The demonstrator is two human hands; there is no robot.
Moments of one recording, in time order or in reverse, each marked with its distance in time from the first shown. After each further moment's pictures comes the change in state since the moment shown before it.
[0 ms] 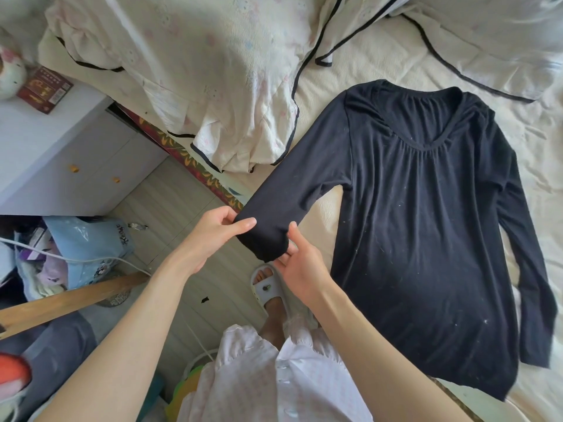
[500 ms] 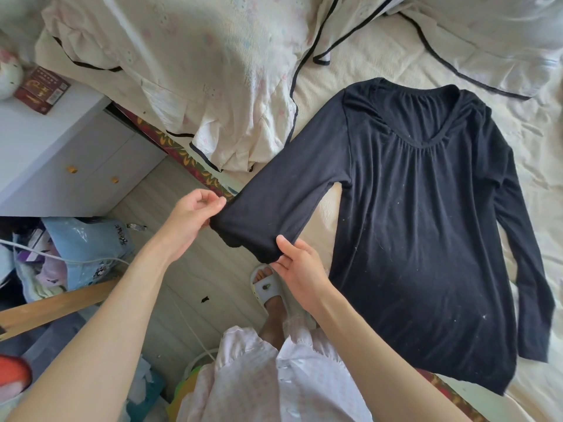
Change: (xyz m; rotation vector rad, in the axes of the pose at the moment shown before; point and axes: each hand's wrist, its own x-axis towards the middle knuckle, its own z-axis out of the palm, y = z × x) left_hand 0.009 -0.003 -0.031 -0.258 0.056 0.057; right_hand -0.002 0.011 -0.007 -0.143 0.028 -0.035
